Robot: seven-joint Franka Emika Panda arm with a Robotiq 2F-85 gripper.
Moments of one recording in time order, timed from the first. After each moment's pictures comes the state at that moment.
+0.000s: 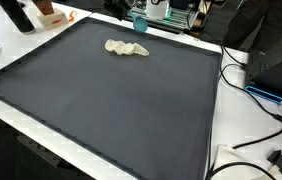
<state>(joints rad) -0.19 0.05 -0.23 -2.39 0.74 1.76 -0.82</state>
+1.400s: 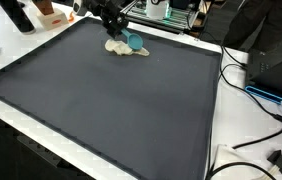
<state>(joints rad) -0.25 0.29 -0.21 -2.33 1.01 1.81 -0.92</state>
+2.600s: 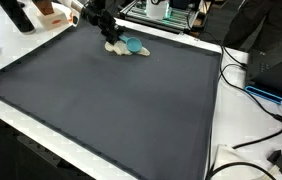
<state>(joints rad) -0.29 0.47 -0.21 -2.18 0.99 1.69 -0.96</state>
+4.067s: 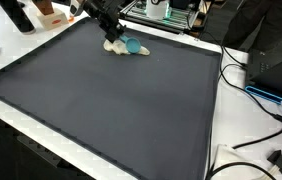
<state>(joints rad) -0.19 0.30 -0.20 -2.28 0.86 1.93 -0.74</state>
